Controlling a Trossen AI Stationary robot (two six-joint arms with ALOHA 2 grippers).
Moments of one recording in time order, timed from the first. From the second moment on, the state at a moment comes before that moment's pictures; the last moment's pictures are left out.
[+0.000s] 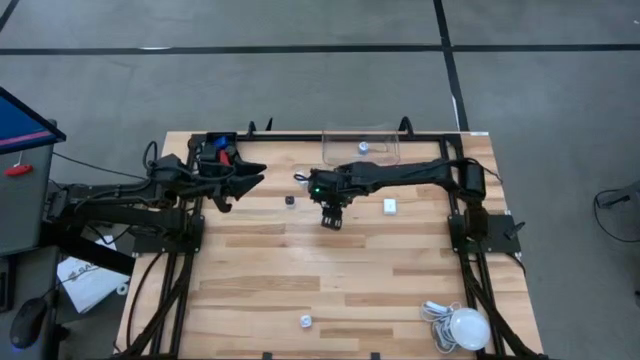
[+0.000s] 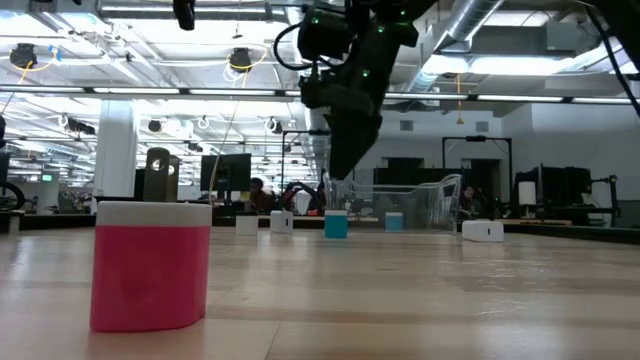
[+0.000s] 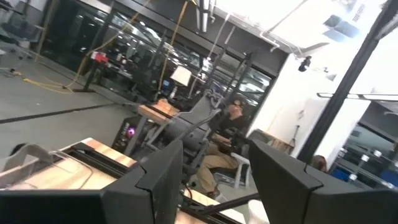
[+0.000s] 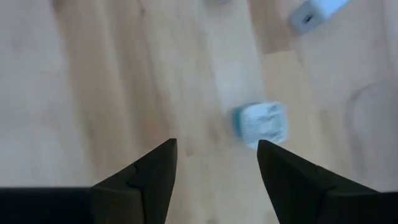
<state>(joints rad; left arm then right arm) 0.11 0.72 0.59 0.38 -0.03 -0.48 -0.11 2.00 1.60 -0.83 0.09 0.05</state>
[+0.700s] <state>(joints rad) 0.04 0.72 0.59 0.37 -0.03 -0.45 -0.22 2.00 1.60 -0.75 -0.03 -0.13</state>
